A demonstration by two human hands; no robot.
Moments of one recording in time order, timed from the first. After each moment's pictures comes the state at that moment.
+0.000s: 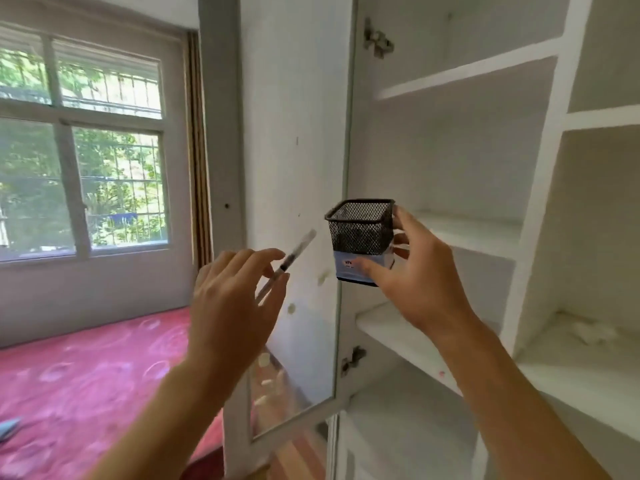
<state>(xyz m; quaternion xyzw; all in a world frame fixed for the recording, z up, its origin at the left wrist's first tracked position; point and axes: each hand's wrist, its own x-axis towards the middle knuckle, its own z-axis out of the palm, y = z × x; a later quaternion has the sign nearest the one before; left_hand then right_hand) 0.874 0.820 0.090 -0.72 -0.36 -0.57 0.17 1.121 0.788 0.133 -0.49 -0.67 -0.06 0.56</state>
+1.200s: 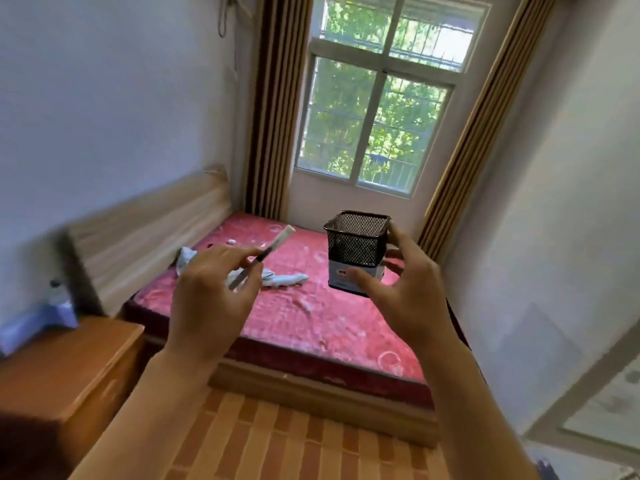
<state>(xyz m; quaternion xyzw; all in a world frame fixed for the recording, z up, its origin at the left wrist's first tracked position) 0.278 0.553 -0.038 -0.48 -0.65 -0.54 0.24 0.496 0.700 0.016 -0.25 -0.83 0.19 0.46</state>
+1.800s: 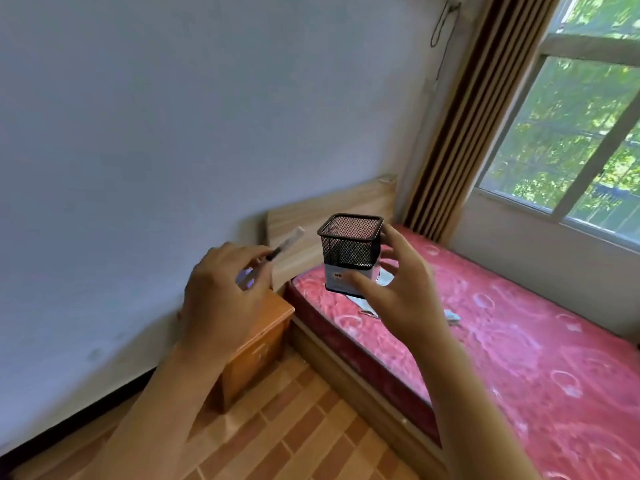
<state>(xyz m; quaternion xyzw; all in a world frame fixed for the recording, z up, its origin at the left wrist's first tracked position) 0.135 0.445 -0.060 -0.26 -0.80 -0.44 0.31 0.224 0.681 -0.024 -0.01 -0.86 0.37 0.35</state>
